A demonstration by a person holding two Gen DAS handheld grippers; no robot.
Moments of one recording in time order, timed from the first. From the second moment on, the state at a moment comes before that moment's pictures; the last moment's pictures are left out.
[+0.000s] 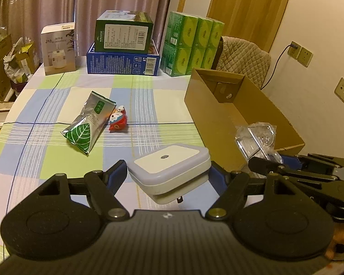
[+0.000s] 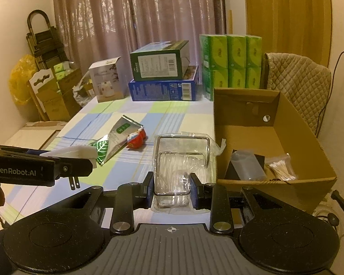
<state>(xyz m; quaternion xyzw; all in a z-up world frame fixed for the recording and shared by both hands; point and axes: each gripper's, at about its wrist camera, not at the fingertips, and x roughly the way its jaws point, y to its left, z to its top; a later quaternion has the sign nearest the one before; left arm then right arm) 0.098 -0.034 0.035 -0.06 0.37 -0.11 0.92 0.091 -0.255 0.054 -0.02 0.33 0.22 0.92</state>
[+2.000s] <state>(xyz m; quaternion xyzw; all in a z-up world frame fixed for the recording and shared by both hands) 0.332 -0.234 0.012 0.00 0.40 -0.24 0.88 0.292 -0.392 0.023 -0.03 0.39 0.14 0.91</state>
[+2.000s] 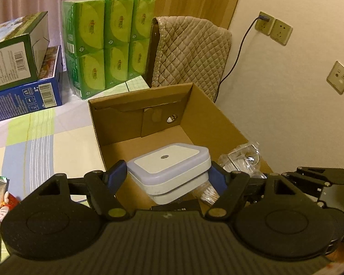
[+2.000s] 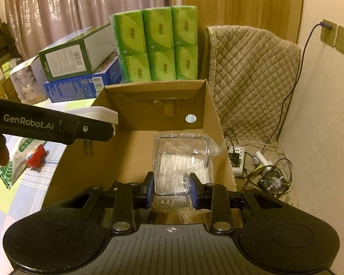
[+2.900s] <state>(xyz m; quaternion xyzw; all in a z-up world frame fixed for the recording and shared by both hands) 0.326 -0.209 0.023 0.00 0.38 -0.20 0.90 0.289 -0.391 0.029 -0.02 0.38 0.14 0.91</state>
